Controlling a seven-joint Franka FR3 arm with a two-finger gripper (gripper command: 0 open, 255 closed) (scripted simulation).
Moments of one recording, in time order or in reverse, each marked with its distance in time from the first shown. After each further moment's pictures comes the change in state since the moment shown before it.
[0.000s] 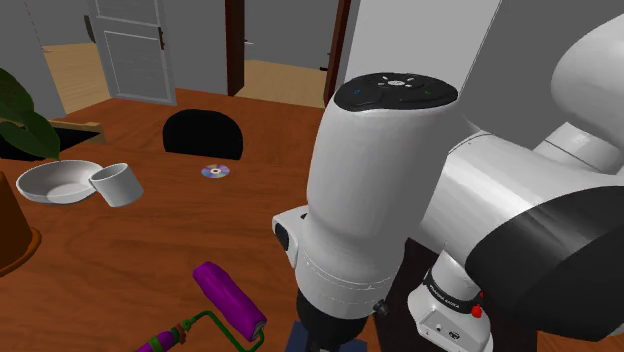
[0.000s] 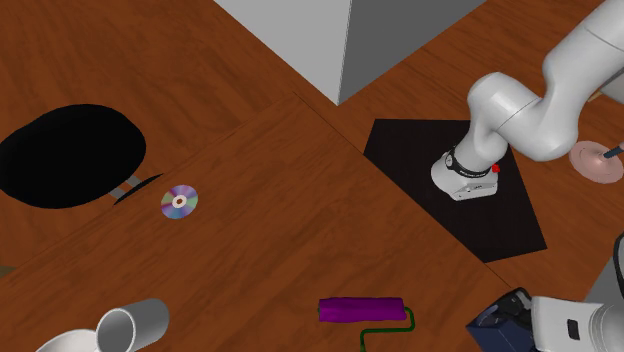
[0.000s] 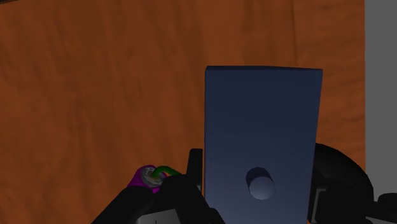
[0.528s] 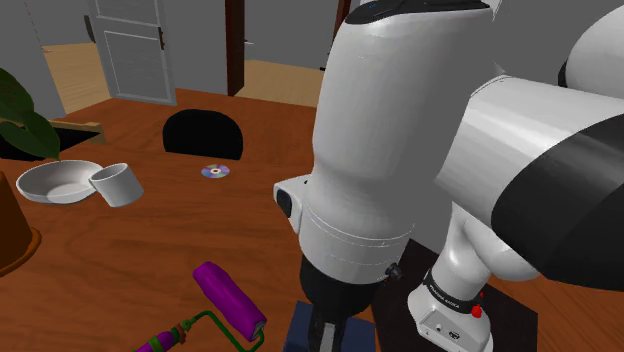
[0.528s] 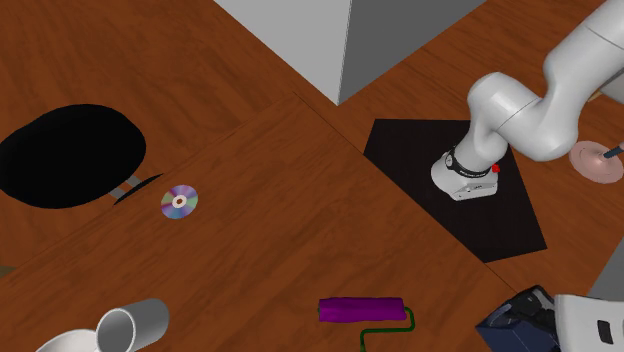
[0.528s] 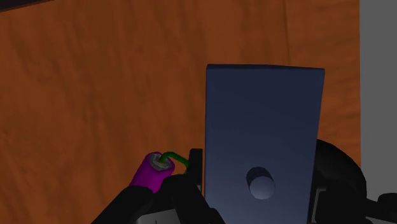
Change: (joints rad) arm -0.001 -0.033 -0.029 0.077 0.002 -0.108 -0.014
